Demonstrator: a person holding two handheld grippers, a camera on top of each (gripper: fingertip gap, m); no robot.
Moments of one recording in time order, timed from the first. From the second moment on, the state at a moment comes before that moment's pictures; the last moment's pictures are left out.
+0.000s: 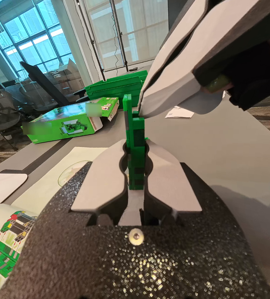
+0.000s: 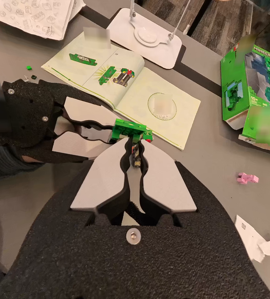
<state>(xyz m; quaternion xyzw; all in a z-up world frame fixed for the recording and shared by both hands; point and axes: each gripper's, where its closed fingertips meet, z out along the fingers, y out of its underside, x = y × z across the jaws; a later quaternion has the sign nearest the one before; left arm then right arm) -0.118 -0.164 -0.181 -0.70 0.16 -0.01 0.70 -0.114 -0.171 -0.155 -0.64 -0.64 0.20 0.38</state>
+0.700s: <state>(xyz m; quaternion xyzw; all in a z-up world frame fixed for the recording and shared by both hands) -0.120 -0.169 -0.174 -0.68 0.14 -0.15 0.70 -0.116 -0.180 -0.143 -0.59 -0.65 0.26 0.41</state>
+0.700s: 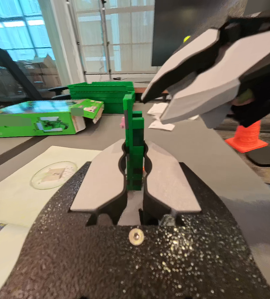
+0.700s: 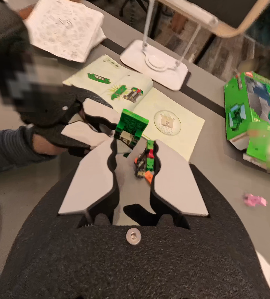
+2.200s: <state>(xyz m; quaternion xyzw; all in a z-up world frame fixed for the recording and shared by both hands) -0.141 -0.205 -0.137 -0.56 0.14 -0.36 0.73 -0.096 -0.189 -0.156 -0.53 -0.63 0.45 0.35</state>
